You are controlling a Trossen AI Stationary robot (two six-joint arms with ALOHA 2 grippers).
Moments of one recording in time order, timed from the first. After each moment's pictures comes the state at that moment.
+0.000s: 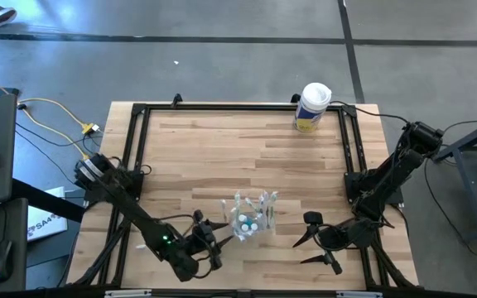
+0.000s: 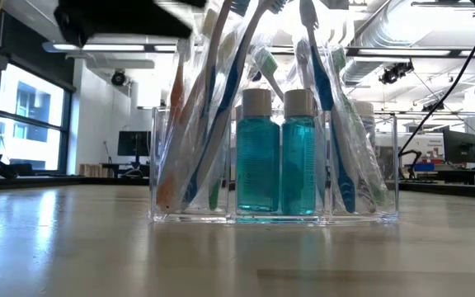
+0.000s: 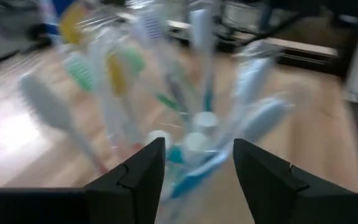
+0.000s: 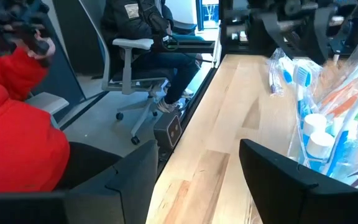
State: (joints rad) left arm -0.76 1.79 1.10 0.07 -1.09 -0.70; right arm 0.92 1.28 0.54 0.47 0.46 0.28
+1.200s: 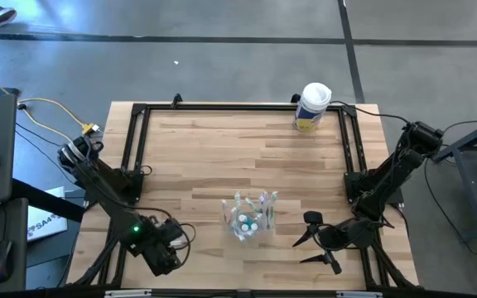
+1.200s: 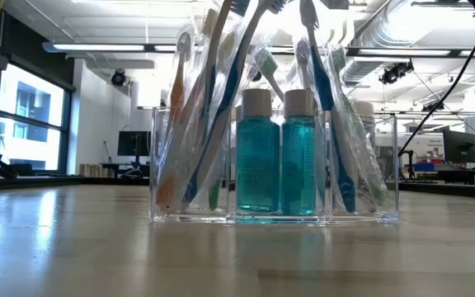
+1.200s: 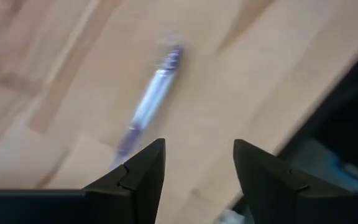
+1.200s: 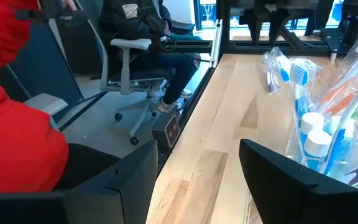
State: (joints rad) left arm -0.85 1.53 1.19 -0.95 -0.07 -1.51; right arm 0.92 1.28 0.54 0.47 0.47 0.29
